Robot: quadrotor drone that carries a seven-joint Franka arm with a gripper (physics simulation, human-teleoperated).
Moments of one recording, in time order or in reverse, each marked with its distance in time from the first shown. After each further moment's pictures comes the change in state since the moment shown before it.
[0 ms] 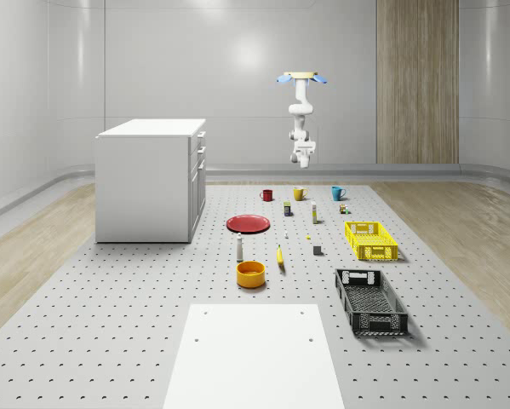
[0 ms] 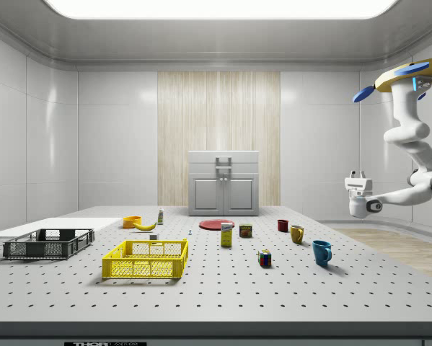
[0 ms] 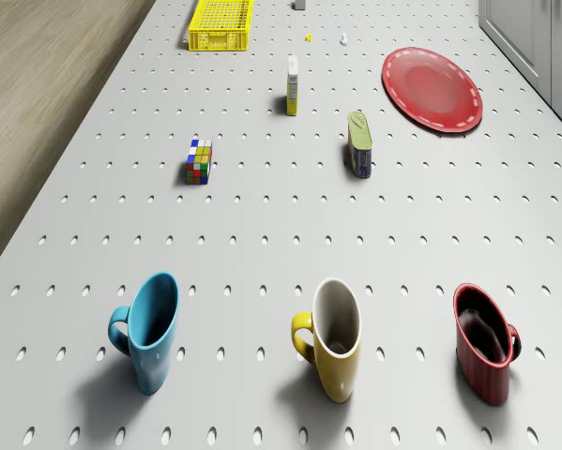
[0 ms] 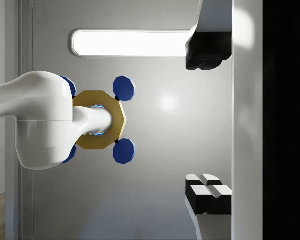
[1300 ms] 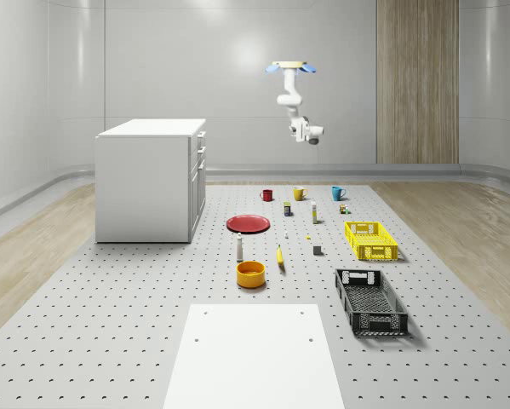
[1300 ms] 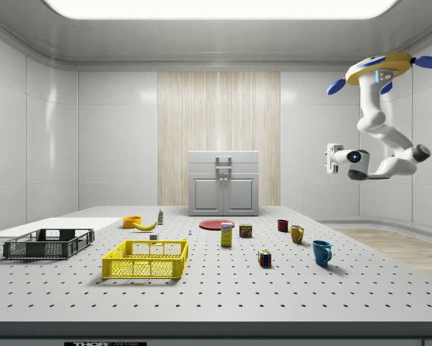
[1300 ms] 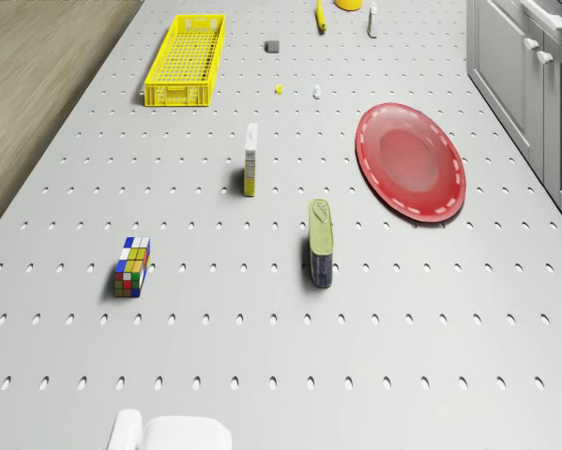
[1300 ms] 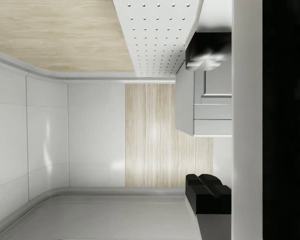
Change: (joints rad) arm 0.326 -0.110 -0.710 -0.348 0.982 0.064 -0.150
